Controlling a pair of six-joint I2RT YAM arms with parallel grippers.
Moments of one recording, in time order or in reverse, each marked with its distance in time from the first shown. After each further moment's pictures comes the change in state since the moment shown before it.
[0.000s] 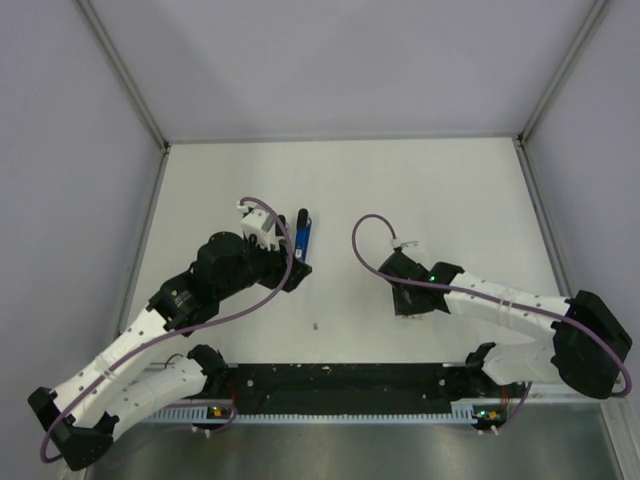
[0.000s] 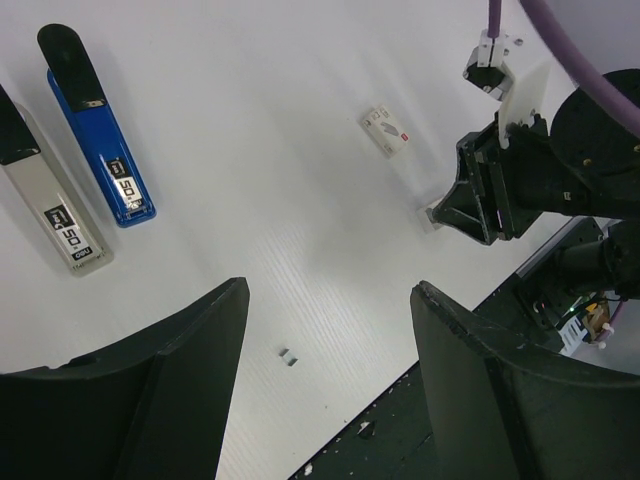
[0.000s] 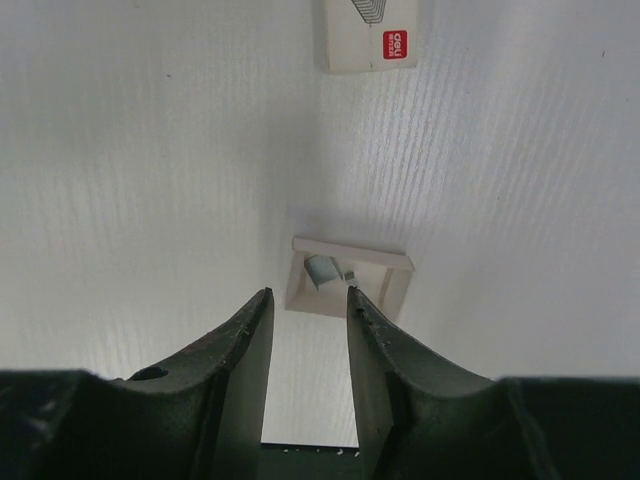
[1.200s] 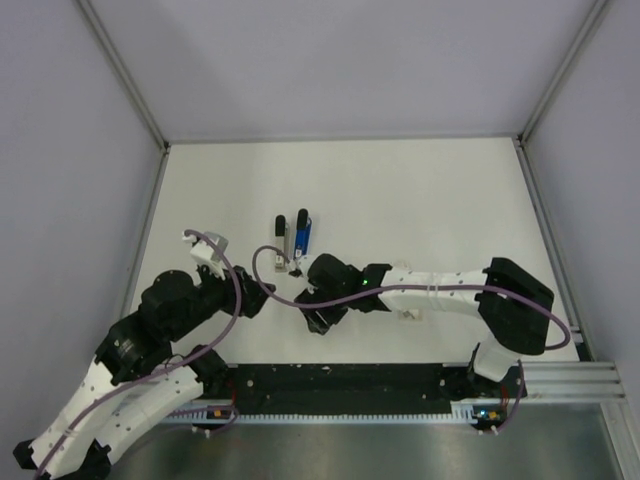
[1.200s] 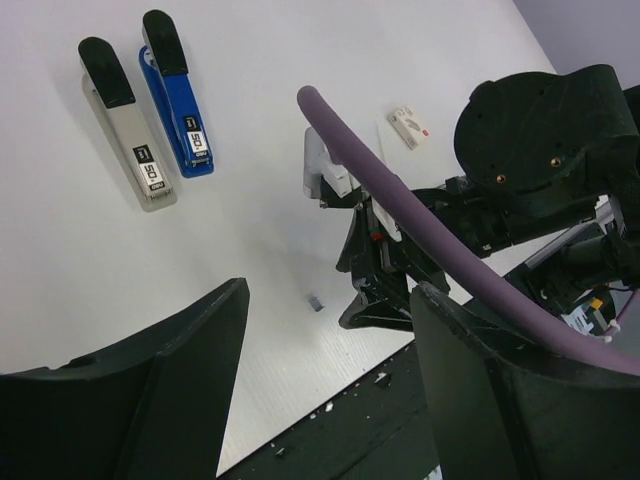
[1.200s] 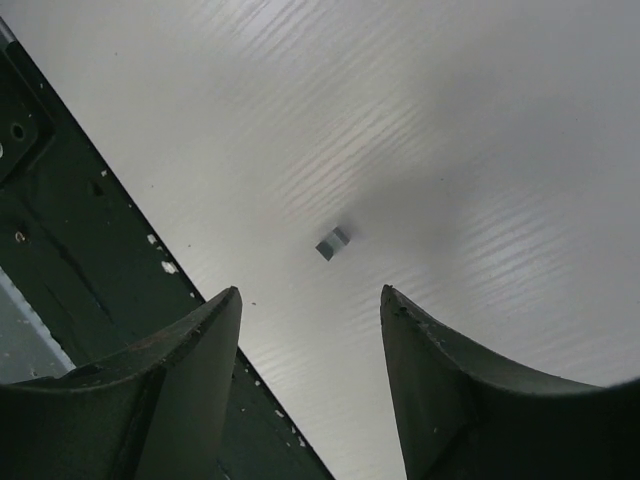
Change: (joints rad) left arm 0.000 -0.339 0.002 -0.276 -0.112 -0.013; right arm 0.263 0.389 0.332 0.367 -0.441 -0.399
